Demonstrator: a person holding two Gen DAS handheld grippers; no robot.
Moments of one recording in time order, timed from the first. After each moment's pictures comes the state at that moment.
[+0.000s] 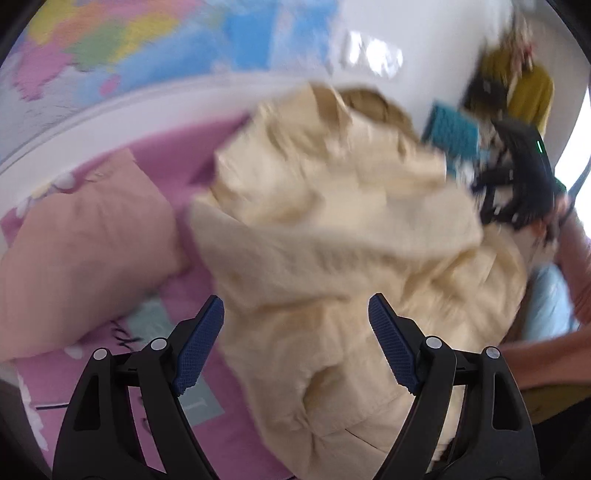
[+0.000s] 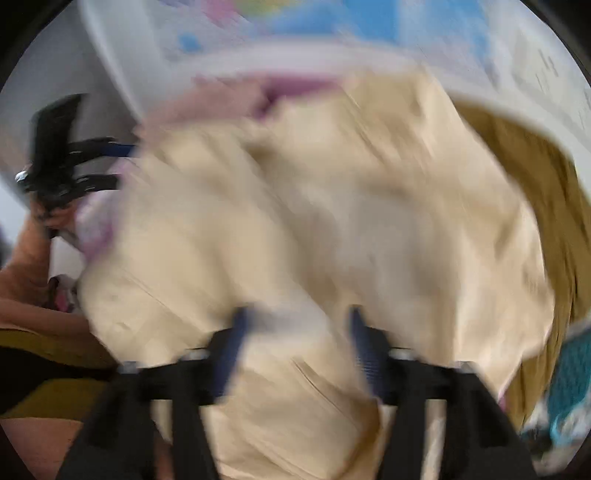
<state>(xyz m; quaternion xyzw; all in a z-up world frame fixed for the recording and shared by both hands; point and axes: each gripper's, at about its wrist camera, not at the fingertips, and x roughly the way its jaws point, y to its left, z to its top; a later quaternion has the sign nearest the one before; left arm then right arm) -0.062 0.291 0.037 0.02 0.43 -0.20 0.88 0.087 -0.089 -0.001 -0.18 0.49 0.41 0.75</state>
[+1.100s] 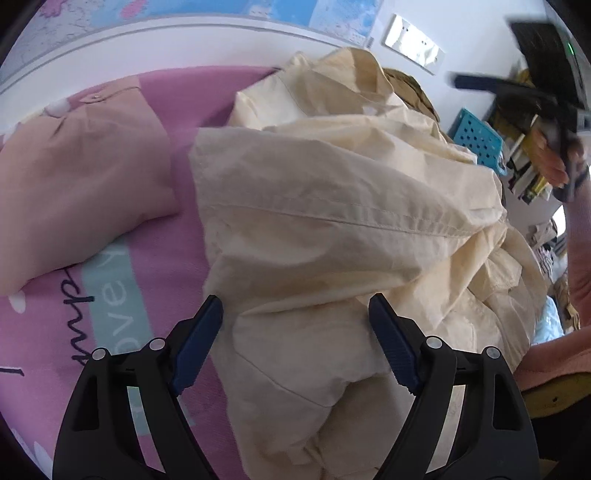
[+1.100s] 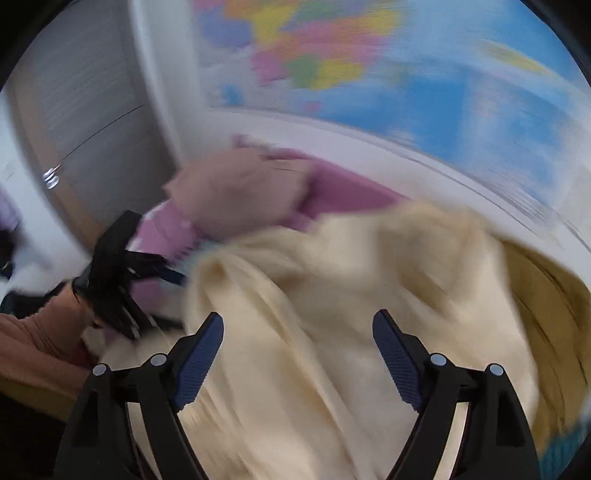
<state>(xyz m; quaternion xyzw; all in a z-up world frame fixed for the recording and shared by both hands) -0.046 0.306 -0.029 -0.07 0.45 -0.17 0.87 0.123 0.046 0.082 -0.20 0.37 0.51 0.75</state>
